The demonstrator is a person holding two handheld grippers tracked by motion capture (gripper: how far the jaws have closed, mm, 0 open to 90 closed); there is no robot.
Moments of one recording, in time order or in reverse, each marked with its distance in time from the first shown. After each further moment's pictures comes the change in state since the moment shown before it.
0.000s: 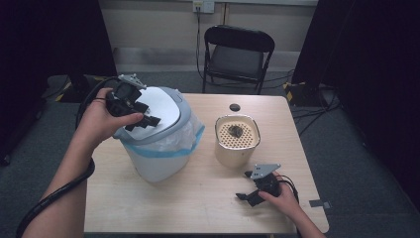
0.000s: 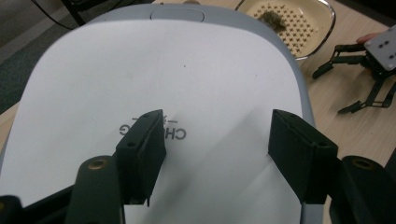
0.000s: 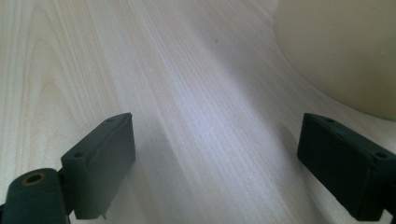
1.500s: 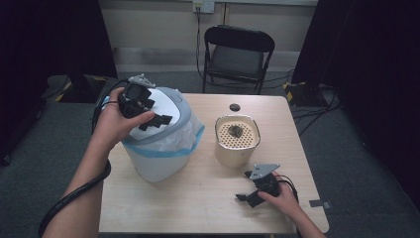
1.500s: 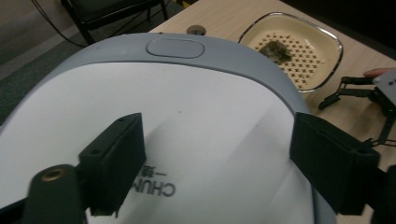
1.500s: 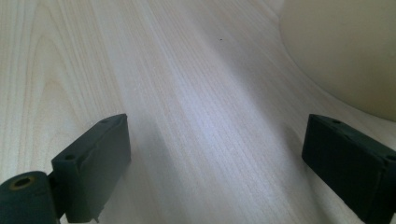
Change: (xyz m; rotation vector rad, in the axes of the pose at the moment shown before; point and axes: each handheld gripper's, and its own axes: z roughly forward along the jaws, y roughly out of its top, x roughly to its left) left arm -0.011 0.003 0.018 -0.119 -0.009 -0.028; right arm 0.001 0.001 0.001 0.010 0.005 -0.007
